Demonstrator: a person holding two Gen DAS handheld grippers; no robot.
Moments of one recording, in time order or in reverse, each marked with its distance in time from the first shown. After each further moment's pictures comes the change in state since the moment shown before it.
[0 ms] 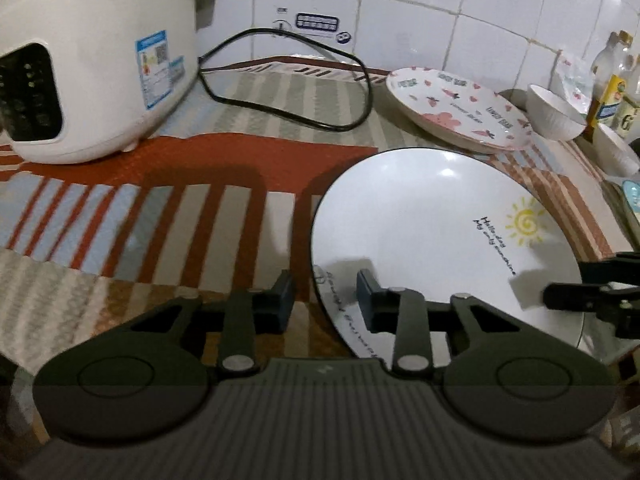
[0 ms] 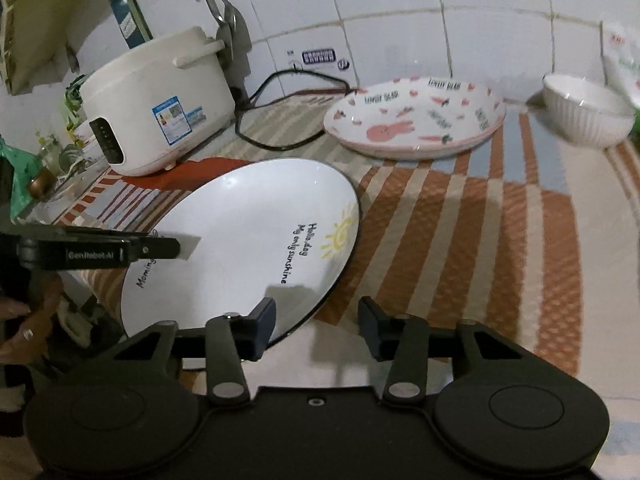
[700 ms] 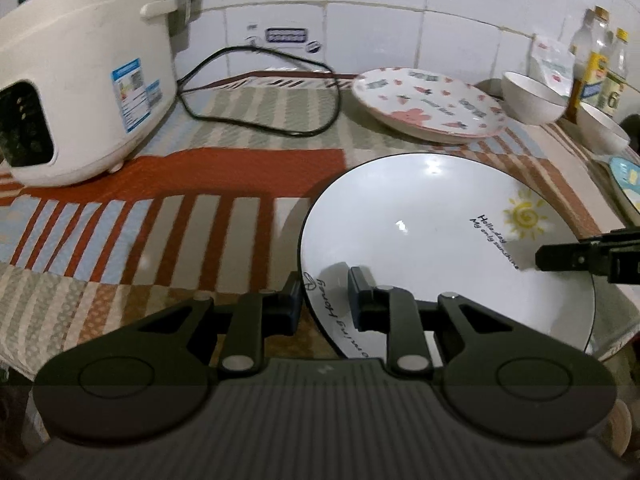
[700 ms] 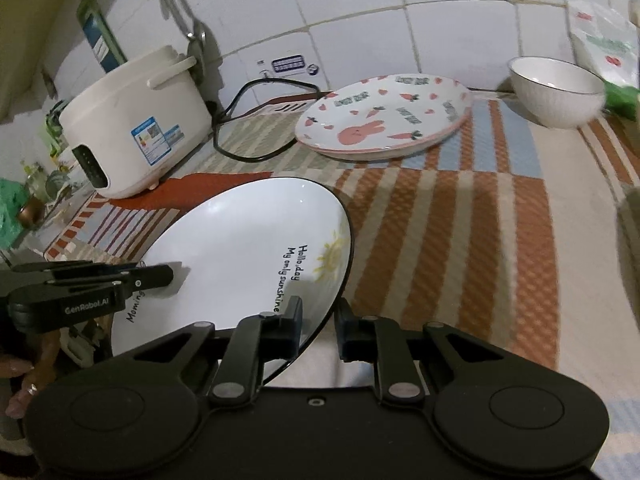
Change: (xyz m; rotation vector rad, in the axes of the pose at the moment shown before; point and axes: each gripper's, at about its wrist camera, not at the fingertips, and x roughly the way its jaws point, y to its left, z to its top) left arm -0.015 -0.042 -0.011 0.089 -0.030 0.032; right arm -0.024 -0.016 -0.001 0.084 -0.019 -0.040
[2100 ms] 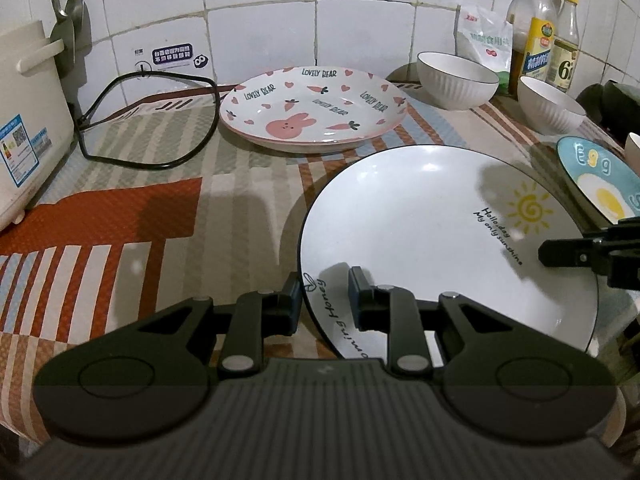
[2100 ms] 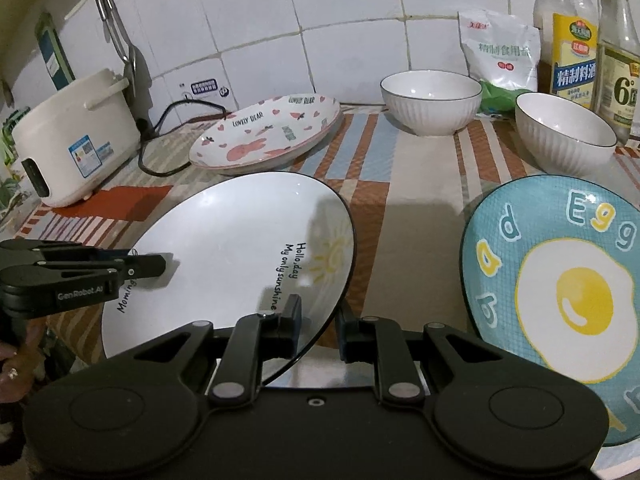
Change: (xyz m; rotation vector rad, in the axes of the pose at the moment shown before) left arm 0.036 -0.099 0.023 0.093 0.004 -0.084; right arm -0.042 -0.074 -0.007 -0.003 -0.018 -0.160
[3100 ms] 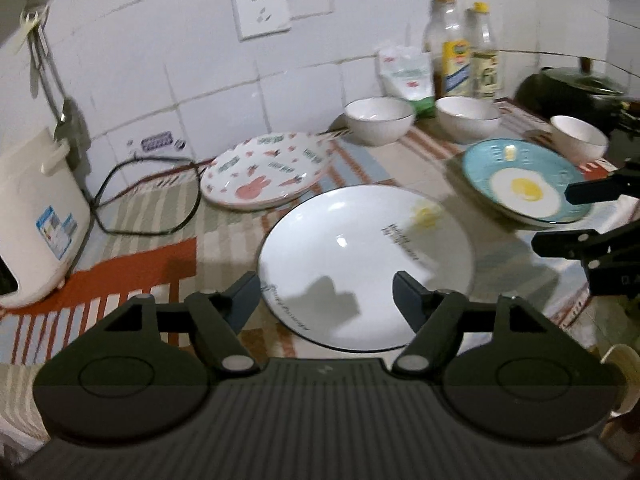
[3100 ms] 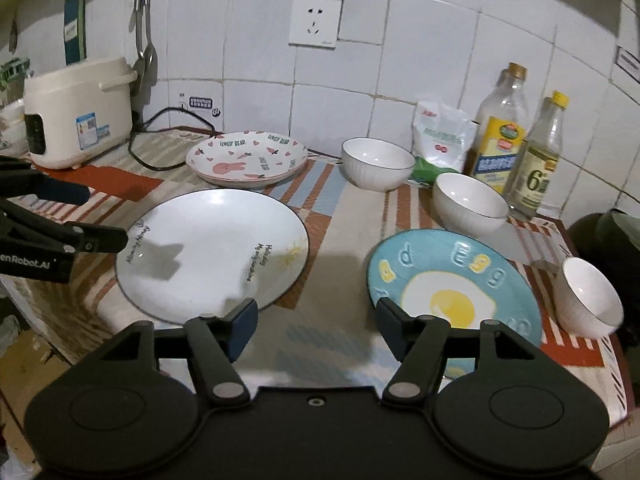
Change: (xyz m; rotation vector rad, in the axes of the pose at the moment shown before) left arm -0.115 -0.057 -0.008 0.194 -0.122 -0.010; right arm -0.121 0.029 -0.036 -0.179 -0.133 -0.209
